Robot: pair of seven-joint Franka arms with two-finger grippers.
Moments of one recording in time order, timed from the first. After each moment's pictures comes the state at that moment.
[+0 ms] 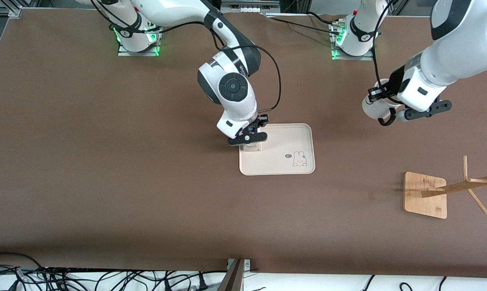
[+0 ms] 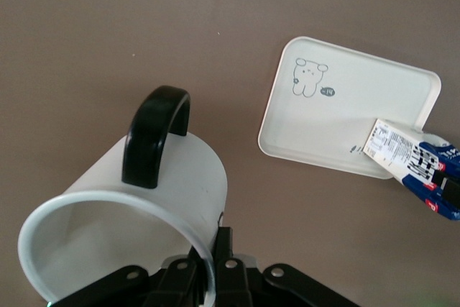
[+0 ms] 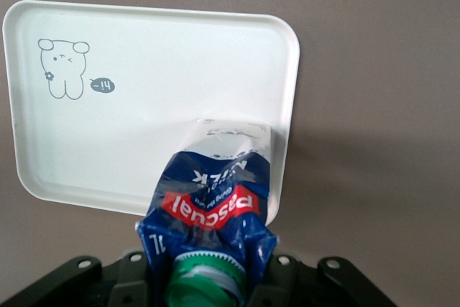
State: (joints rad) left arm 0.13 0.04 -0.34 -1.73 -0.16 1.57 -0.47; right arm 0.81 0.76 -0.06 -1.23 0.19 2.00 0.57
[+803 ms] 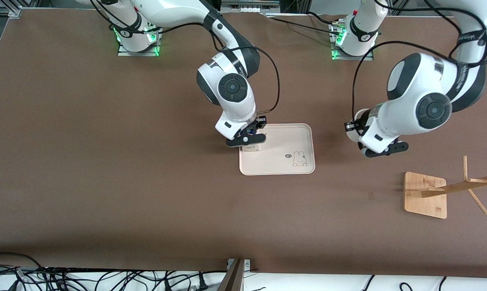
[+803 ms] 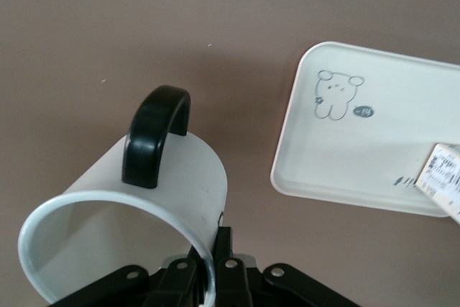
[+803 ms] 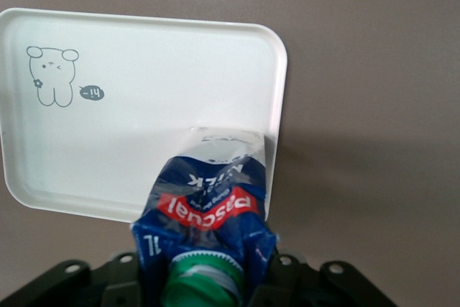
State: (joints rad) left arm 0.09 0.33 -0.37 -1.68 -0.03 1.72 -0.51; right arm 0.81 0.76 -0.07 -1.22 0.18 2.00 0.57
